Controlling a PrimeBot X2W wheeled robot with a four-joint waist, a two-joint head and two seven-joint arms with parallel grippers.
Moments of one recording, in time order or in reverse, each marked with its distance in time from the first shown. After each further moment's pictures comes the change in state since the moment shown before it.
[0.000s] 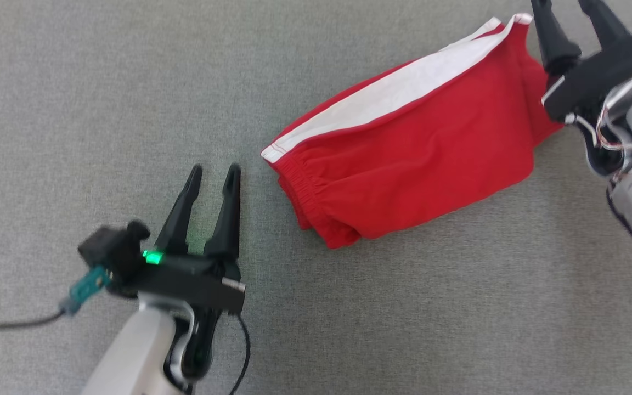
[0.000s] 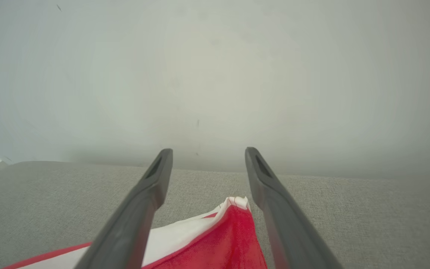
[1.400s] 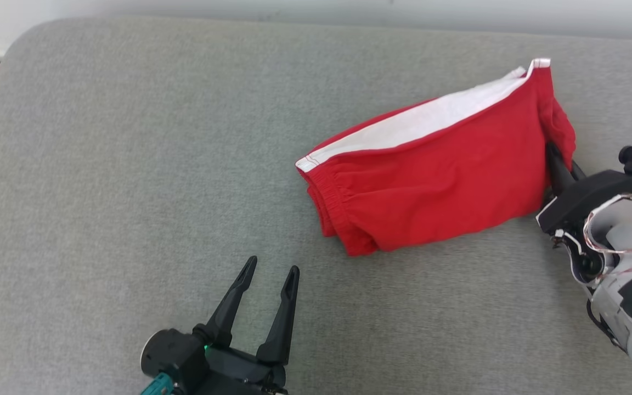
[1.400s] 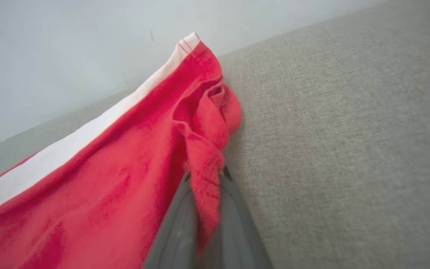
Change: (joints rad) left arm 0.334 -0.058 -0.026 -0.216 0.339 0.000 0.000; right arm 0.294 0.037 -0.044 0.129 0.200 -0.001 0.012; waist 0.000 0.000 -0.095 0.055
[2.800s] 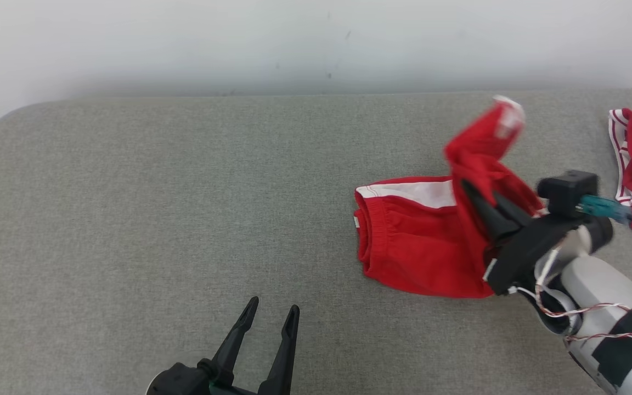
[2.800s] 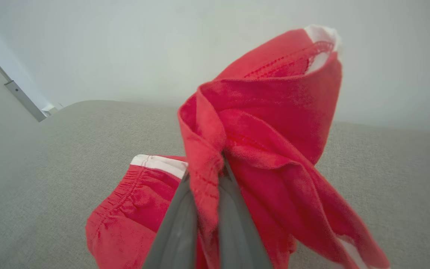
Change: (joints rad) left arm 0.100 0.012 -0.020 0.003 -0.014 0.021 0.004; right arm 0.253 -0.069 -0.101 -0.528 -0.407 0.000 0.115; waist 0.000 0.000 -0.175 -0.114
